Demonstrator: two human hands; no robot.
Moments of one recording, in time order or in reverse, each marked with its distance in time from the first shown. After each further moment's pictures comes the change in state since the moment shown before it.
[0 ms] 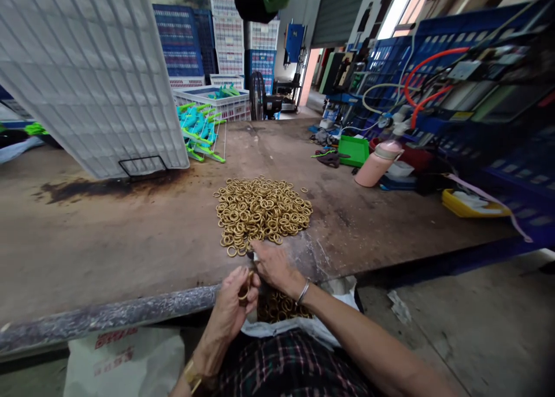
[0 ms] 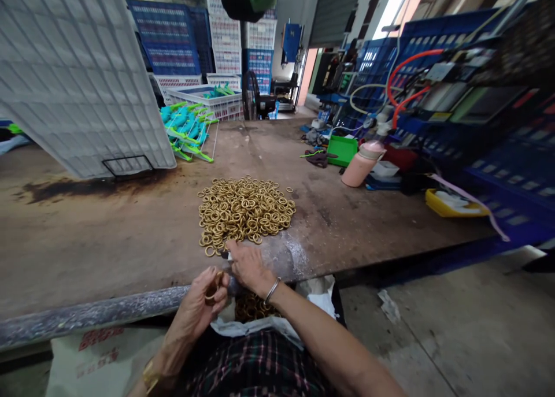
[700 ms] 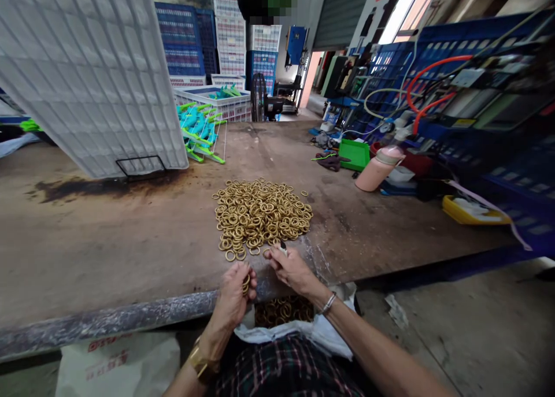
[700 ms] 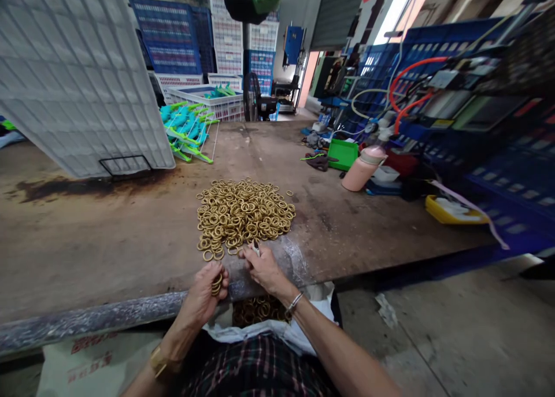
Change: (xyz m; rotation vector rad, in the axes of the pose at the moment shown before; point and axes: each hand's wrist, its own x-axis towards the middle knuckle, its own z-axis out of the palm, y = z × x) left_hand 0.032 -0.004 -0.003 0.069 0.166 0.054; right_hand -0.011 0.027 -0.003 1.443 -0.020 0.326
